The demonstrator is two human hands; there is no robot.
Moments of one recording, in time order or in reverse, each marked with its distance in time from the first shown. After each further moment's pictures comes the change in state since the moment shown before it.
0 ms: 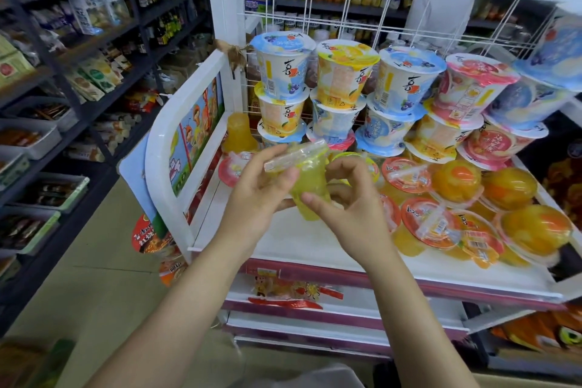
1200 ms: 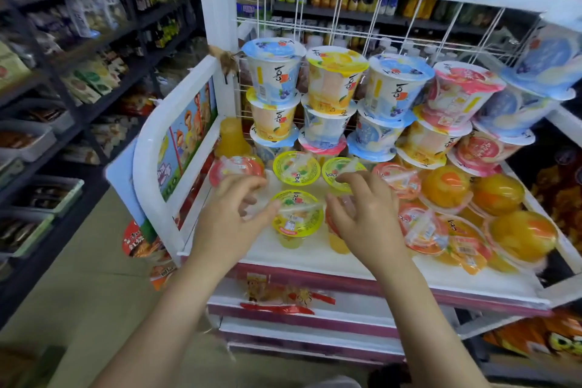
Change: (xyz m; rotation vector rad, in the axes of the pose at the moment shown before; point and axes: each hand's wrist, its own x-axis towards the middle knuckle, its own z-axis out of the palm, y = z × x) left_hand -0.004 -0.031 -0.036 0.826 0.086 0.289; right_hand 0.003 0.025 -0.039 -0.873 0.121 -0.128
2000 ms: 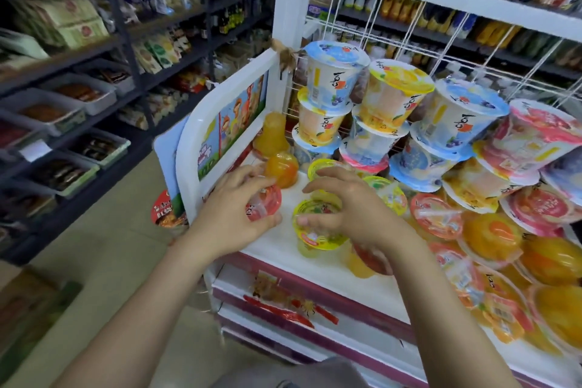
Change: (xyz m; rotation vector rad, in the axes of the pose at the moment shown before) left_hand 0.002 -0.034 -0.022 0.272 -0.082 -0.124; right_hand 0.070 -0.036 0.013 0.086 -0.724 -0.326
